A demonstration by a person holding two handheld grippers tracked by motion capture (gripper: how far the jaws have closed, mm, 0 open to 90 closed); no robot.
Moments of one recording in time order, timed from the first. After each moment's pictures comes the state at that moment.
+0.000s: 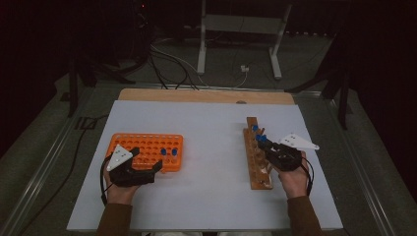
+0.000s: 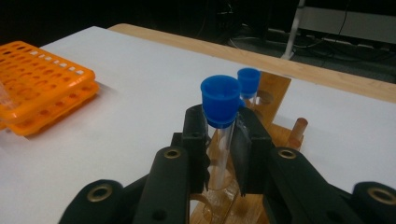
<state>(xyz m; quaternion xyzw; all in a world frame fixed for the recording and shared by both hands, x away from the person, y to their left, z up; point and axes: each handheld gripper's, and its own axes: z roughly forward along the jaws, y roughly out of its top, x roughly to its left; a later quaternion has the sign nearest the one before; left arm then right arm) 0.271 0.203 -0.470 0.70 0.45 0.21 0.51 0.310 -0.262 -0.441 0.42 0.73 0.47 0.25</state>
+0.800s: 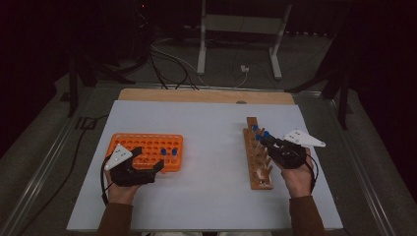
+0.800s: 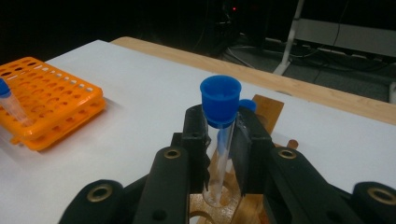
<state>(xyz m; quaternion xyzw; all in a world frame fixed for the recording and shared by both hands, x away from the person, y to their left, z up) 0.272 0.201 -0.467 0.70 0.44 0.19 0.54 0.304 -0.260 -0.415 0.42 0.73 0.48 0.26</state>
